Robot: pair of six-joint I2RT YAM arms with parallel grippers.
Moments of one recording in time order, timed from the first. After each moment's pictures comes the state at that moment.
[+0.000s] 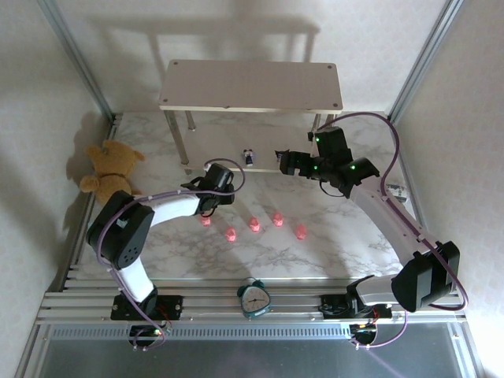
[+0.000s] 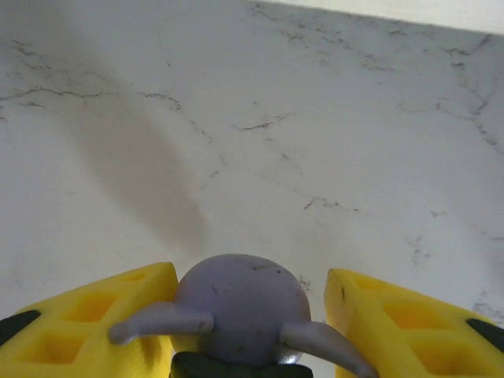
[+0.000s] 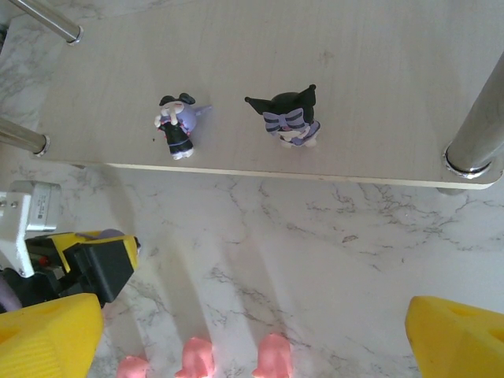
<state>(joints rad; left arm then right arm) -0.55 1.73 0.96 -0.16 -0.22 -0.55 0.45 1.36 1.25 -0.66 -0.08 0.43</state>
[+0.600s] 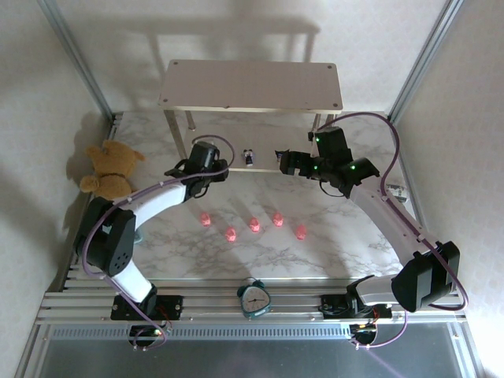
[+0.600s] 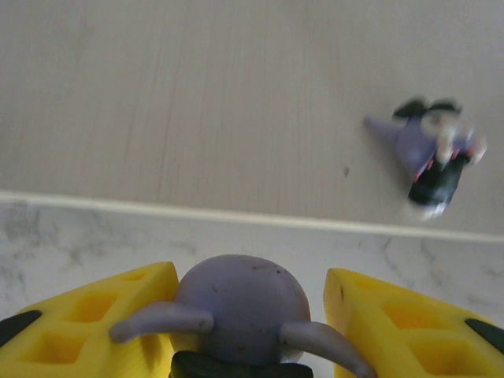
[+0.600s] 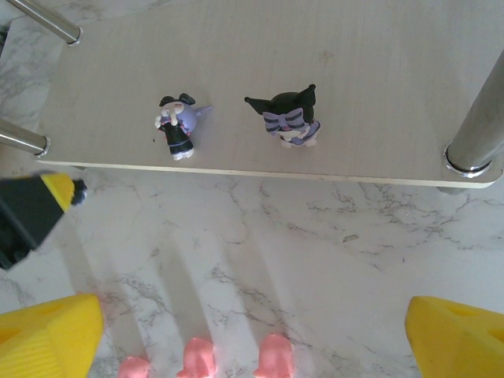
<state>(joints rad) -0.44 1.66 1.10 -0.16 -0.17 -0.49 0.45 1.36 1.25 -0.66 -0.08 0.44</state>
